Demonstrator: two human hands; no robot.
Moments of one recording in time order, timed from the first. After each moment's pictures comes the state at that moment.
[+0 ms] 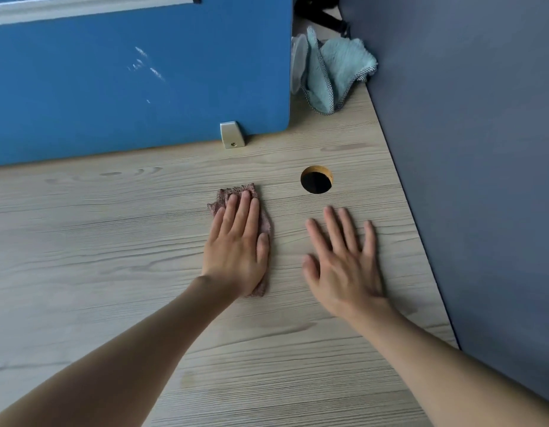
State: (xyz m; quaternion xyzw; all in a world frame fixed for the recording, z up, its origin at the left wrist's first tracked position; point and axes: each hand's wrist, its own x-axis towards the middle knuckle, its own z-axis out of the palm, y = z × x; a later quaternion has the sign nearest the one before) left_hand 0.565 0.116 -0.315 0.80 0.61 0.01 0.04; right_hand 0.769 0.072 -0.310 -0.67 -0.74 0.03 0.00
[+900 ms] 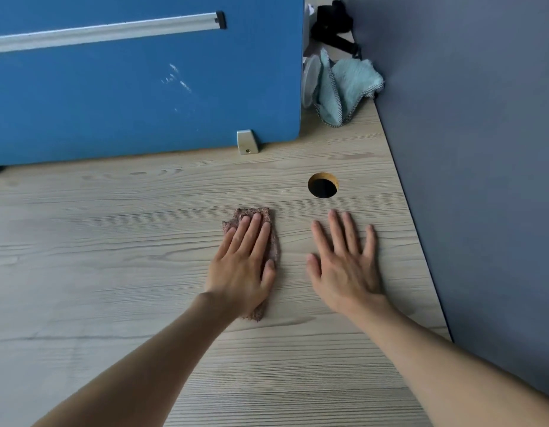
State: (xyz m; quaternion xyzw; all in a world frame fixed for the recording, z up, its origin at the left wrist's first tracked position) left_hand 0.565 0.076 -0.301 0.80 0.60 -0.02 0.05; right_hand 0.770 0.072 -0.306 -0.67 -0.74 0.04 0.00
